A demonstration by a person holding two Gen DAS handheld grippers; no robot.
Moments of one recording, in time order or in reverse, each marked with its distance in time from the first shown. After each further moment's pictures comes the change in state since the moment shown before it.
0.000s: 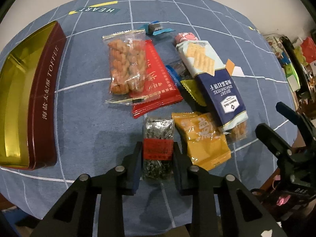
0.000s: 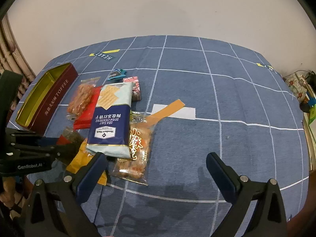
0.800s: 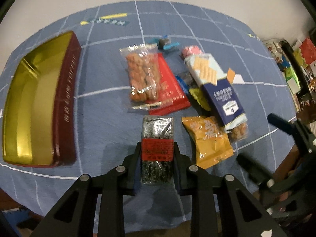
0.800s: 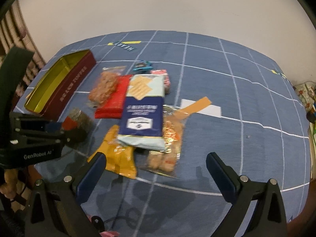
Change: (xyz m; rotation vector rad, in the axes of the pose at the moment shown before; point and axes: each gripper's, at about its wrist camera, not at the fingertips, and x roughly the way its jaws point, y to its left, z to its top) left arm -0.029 0.011 -0.006 0.004 -0.085 0.036; right arm -0.005 0.047 -0.003 -0.099 0.051 0.051
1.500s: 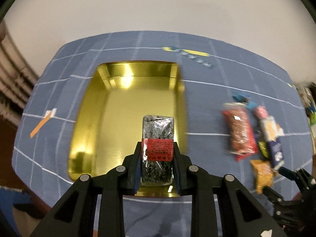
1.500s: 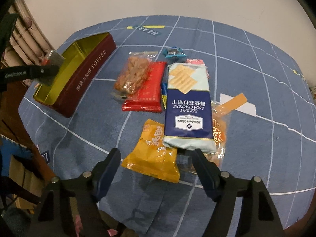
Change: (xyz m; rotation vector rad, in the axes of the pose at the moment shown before) left arm -0.056 0.144 0.021 -0.217 -0.142 0.204; right arm 0.026 0.039 0.011 -0.017 0.117 0.058
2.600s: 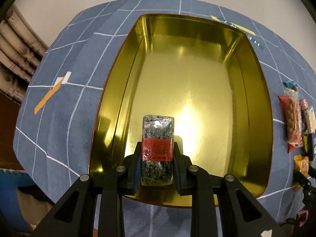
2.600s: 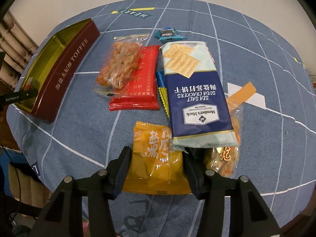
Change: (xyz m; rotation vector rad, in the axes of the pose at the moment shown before) left arm 0.062 0.065 -0.021 -0.067 0.168 0.098; right arm 0.038 0.008 0.015 0.067 0.108 -0.054
